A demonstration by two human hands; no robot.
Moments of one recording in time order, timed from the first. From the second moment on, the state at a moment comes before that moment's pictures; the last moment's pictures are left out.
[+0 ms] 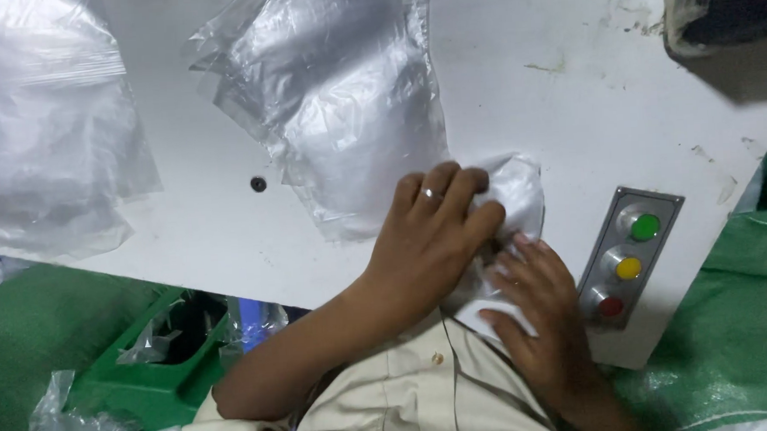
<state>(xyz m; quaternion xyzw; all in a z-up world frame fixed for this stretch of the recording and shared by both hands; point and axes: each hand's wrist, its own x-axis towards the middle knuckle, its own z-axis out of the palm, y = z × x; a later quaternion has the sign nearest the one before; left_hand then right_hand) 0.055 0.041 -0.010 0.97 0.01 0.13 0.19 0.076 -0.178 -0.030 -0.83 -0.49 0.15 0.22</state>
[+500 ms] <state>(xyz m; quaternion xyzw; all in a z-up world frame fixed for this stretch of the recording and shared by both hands) 0.023 0.039 -0.002 0.98 -0.06 0.08 0.17 0.118 -0.190 -0.018 -0.85 -0.47 0.11 0.23</state>
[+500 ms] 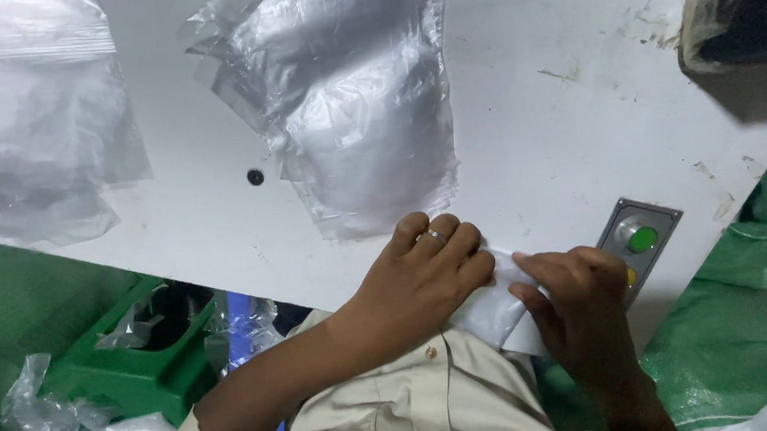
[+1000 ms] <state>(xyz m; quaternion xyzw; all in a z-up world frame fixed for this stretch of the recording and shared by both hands) 0.026 0.043 0.028 0.83 0.04 -0.02 0.56 0.160 -0.192 0.015 -0.78 -0.30 0.33 0.44</state>
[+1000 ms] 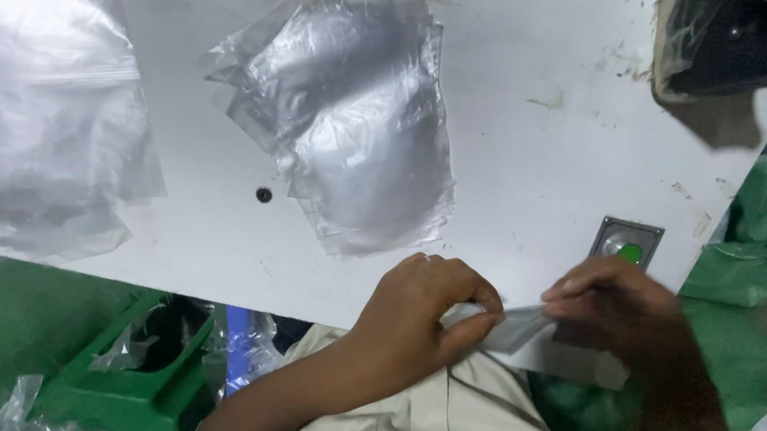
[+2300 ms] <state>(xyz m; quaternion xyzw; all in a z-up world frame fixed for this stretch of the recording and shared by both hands) 0.042 0.018 0.017 0.85 -0.12 0.34 0.37 0.134 -0.174 0.050 -0.76 -0.03 0.41 0.50</state>
